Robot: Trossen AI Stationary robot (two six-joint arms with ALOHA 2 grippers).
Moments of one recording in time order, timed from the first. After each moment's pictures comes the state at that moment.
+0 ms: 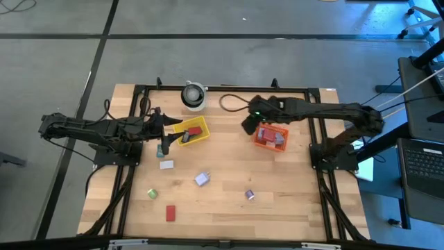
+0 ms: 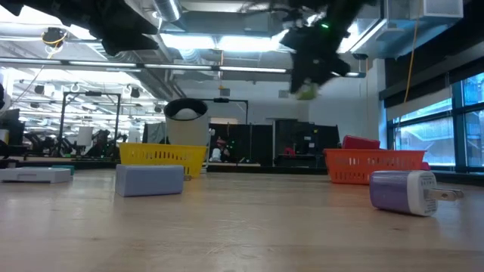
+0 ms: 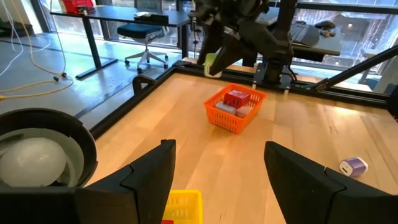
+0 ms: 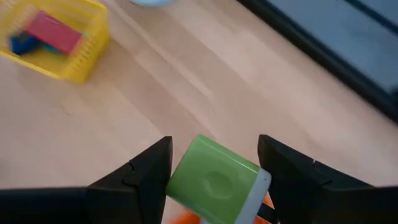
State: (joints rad) left arm -0.07 0.59 0.48 -0.12 -0.40 -0.15; right arm -0.16 1.51 1.25 -0.77 0.34 0.51
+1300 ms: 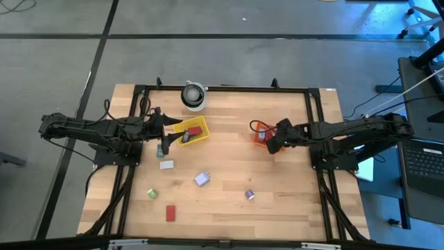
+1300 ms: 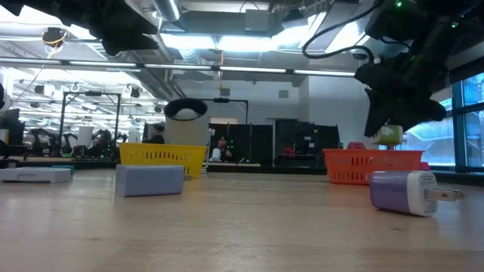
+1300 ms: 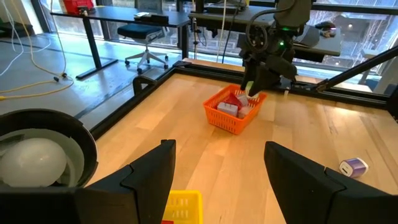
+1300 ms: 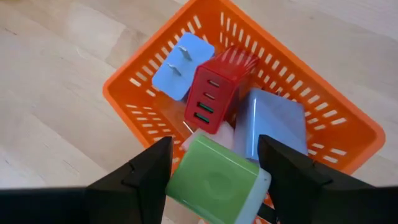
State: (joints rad) left arm -0.07 0.59 0.48 -0.12 -0.40 -0.15; right arm 0.02 1.09 0.60 -0.64 0.33 1.01
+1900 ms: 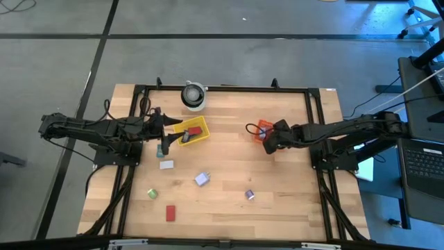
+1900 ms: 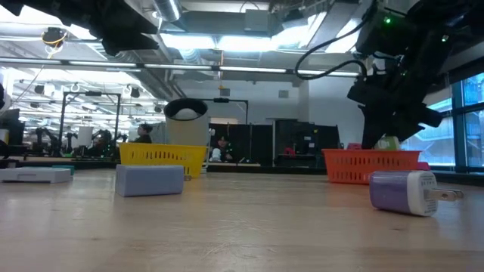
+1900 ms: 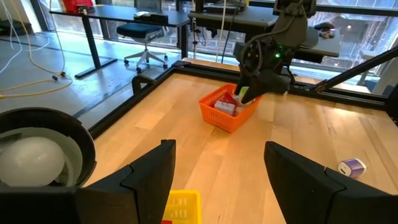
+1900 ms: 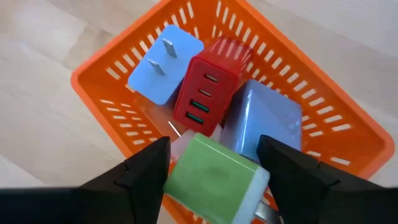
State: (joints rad) left arm -0.07 0.59 0.48 -0.12 -0.40 -0.16; right arm 0.03 1.22 0.61 -0.62 0.41 1.03
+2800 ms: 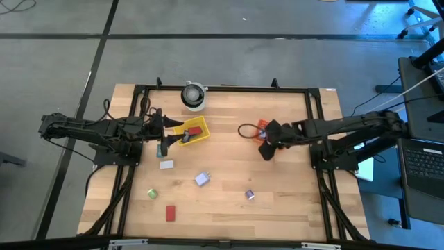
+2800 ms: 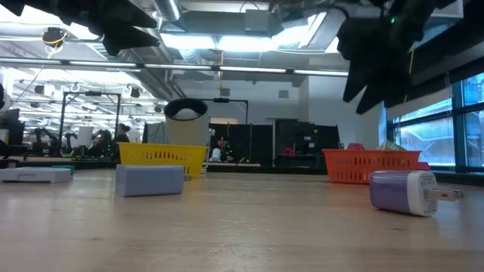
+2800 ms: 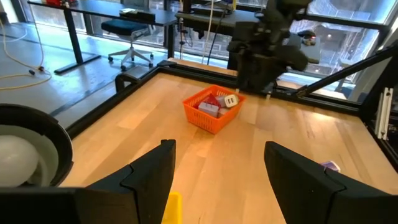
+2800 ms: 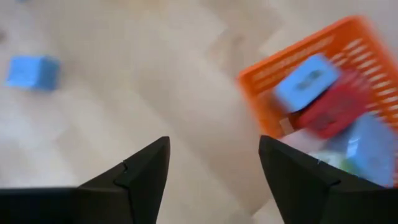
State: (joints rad) left arm -0.07 0.59 0.48 -0.10 -0.34 -0.21; right arm 0.09 1.22 0.87 -0.72 0.21 0.85
